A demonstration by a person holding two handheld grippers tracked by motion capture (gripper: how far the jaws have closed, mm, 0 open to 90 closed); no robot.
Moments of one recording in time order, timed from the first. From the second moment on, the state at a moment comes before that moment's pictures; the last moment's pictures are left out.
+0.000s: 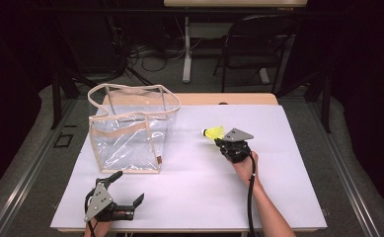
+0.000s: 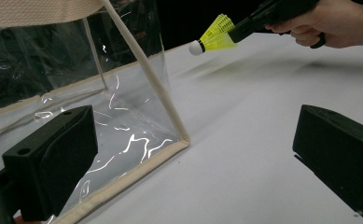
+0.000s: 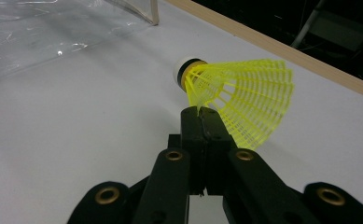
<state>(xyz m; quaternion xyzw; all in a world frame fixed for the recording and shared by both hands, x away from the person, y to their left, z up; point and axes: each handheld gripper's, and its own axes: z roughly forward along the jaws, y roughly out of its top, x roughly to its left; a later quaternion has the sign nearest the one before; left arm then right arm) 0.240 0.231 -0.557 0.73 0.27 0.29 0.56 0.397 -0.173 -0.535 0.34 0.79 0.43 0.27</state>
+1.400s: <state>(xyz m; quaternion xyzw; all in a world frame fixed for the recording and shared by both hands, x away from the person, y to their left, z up) 0.239 0.232 -0.557 0.73 0.28 0.29 0.56 0.381 -0.173 -0.495 0.32 0.78 0.47 0.29</state>
